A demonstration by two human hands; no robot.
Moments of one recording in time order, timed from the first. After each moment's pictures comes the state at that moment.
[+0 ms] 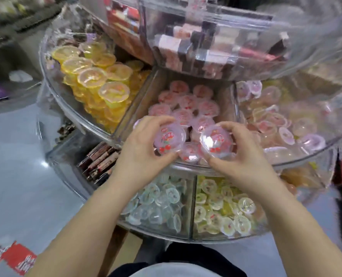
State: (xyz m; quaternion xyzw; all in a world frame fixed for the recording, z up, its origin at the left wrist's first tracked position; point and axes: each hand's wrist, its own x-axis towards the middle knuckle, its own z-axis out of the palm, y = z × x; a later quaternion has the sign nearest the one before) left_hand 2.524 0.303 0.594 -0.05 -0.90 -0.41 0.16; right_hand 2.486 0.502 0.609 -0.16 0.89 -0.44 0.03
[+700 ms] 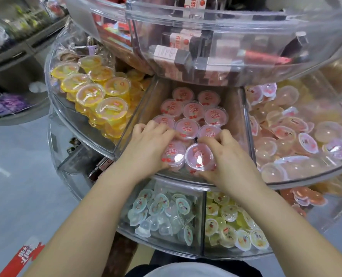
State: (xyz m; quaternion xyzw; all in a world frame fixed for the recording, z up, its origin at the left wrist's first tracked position) left_hand 2.466 0.286 0.583 -0.10 -0.99 -0.06 -0.01; right_hand 2.451 0.477 0.581 -0.23 0.96 -0.14 0.02
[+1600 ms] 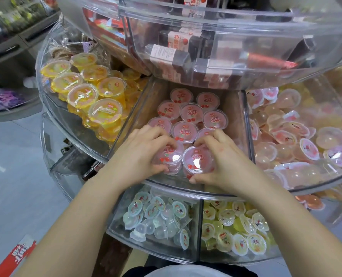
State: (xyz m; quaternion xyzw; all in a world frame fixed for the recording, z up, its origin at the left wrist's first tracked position) left_hand 2.468 0.274 0.585 -0.14 -0.97 -0.18 0.01; right_hand 2.428 0.478 0.592 -0.27 0.93 -0.21 0.14
